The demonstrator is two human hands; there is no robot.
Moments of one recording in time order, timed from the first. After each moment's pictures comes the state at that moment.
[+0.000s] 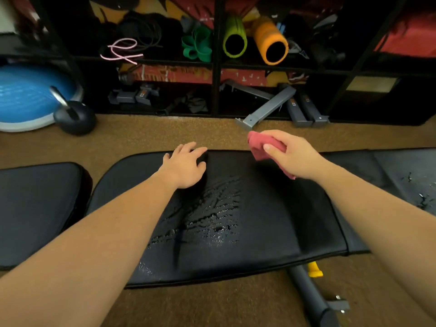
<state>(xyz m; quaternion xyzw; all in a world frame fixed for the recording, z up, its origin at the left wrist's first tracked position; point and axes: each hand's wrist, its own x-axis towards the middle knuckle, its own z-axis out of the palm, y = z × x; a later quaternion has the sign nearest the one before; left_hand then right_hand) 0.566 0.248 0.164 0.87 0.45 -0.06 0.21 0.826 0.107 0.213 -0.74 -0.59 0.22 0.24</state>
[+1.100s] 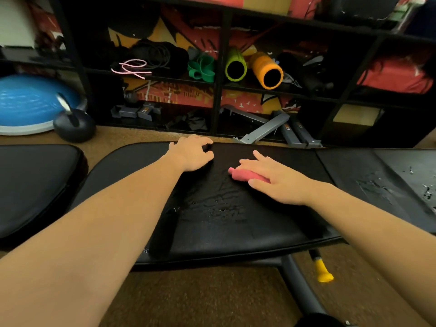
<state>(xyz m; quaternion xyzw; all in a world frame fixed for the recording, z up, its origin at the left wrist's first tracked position) 0.565 0.249 0.138 0.87 0.45 0.03 0.19 0.764 0.066 0.157 -0.66 -0.73 0.19 0.07</state>
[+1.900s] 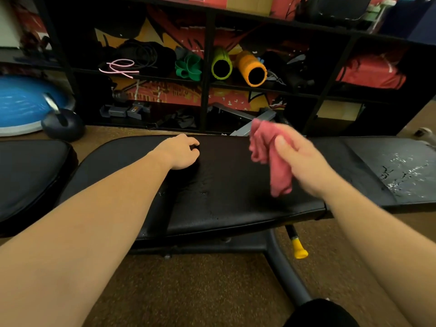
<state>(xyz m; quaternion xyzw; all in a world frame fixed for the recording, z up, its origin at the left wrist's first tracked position) 0.557 0.207 0.153 0.88 0.43 0.01 0.19 0.762 -0.016 0.206 -0.59 -0.59 0.27 0.49</state>
